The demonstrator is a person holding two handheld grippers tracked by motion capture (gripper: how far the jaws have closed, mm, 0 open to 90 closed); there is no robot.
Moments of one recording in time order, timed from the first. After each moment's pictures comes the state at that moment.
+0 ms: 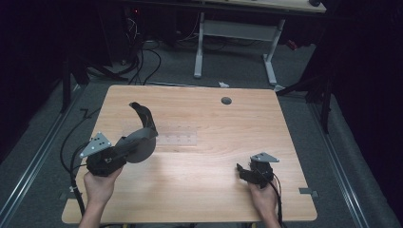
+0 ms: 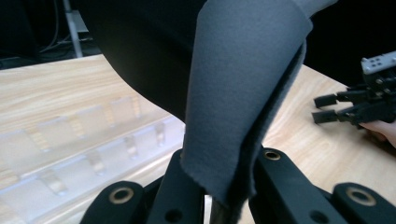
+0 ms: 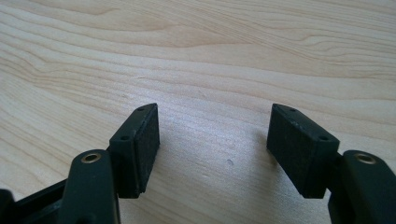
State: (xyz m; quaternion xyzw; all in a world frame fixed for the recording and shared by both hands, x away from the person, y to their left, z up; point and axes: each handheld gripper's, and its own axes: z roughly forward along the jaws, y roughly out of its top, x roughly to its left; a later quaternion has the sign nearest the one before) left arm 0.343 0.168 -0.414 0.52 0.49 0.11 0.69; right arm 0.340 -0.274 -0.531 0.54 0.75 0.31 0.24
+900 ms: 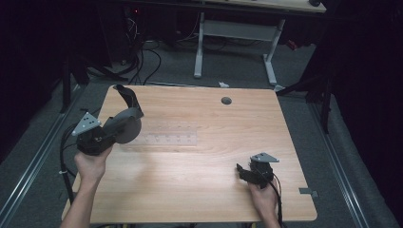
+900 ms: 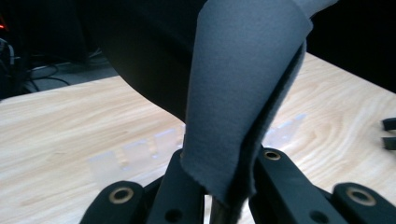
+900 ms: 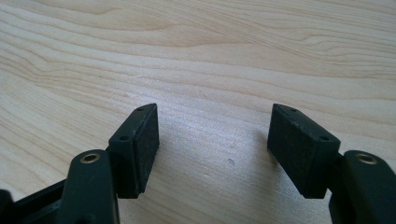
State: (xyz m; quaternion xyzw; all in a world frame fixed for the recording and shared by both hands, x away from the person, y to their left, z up) left arm 0.397 0.196 -0.402 0.50 0.51 0.18 0.68; right arm 0.340 -0.274 -0.531 0.54 0.75 0.31 0.24
